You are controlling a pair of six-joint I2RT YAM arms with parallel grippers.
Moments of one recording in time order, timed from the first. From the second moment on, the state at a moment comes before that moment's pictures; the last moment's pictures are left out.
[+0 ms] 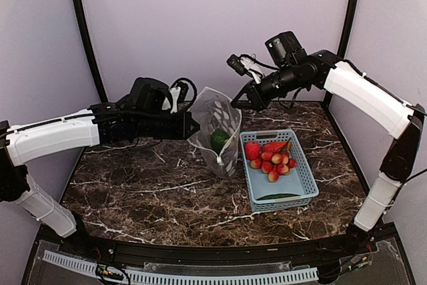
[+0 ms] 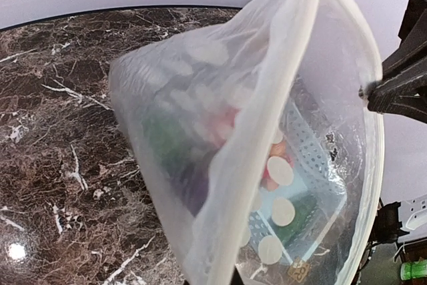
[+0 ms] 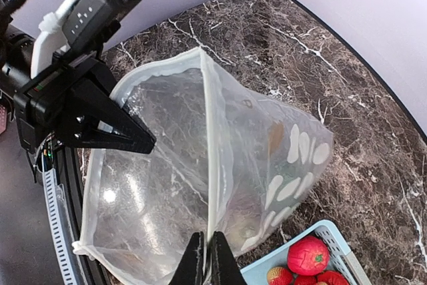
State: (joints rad) left arm -0.87 1.45 1.22 -0.32 -0.02 -0.56; right arm 0.69 1.70 1.82 -0.86 -0.47 -0.17
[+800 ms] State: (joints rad) left arm -0.87 1.38 1.27 -0.52 -0.08 -0.49; right arm 0.69 1.48 1.52 -0.82 -0.49 -0.40
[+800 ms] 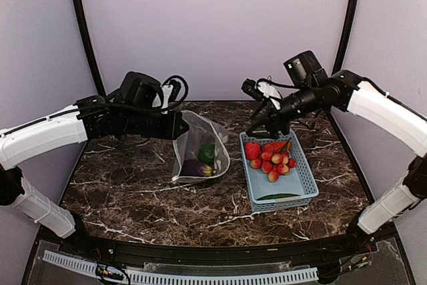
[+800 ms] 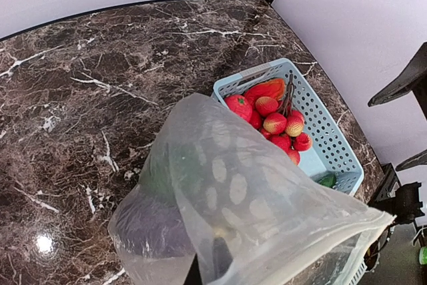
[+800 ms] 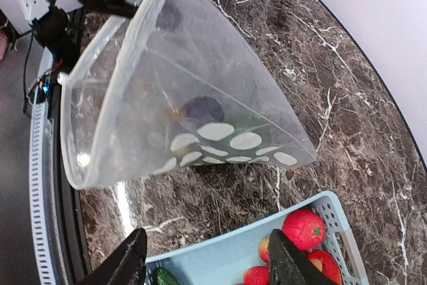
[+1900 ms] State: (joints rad) left arm -0.87 1.40 1.27 -0.54 -0.04 -0.44; right arm 0.63 1.52 1.08 -0.92 -0.39 -0.77
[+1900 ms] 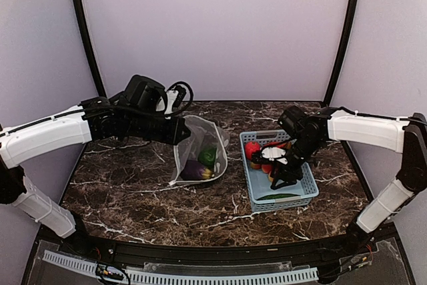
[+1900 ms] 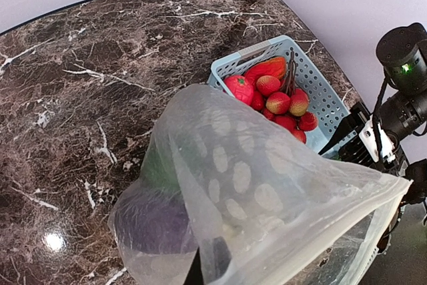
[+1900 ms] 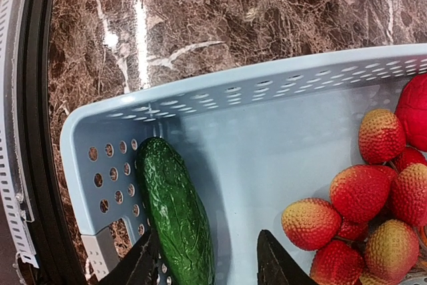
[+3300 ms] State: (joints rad) left arm -0.87 1.39 1.26 -0.54 -0.05 -0.43; right arm 0.77 1.63 1.03 -0.86 -0.25 -0.83
